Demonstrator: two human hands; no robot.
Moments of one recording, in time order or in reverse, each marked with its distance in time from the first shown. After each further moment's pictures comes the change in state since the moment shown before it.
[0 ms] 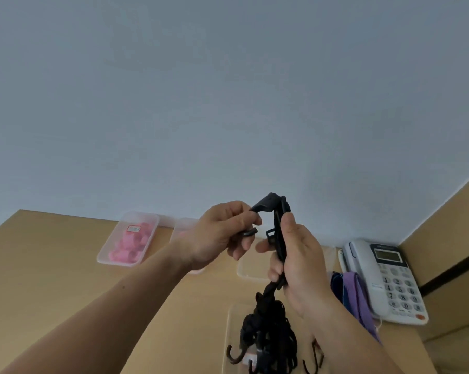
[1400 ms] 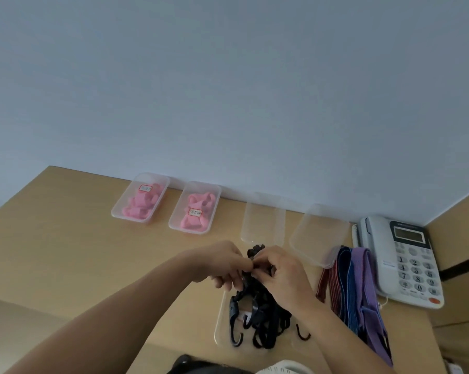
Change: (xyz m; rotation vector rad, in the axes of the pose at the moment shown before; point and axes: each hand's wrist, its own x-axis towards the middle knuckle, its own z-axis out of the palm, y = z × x) left_hand -0.015 -0.110 0.027 0.413 -0.080 -0.762; right_hand 0.014 0.130 -0.084 -0.882 -0.387 -0.403
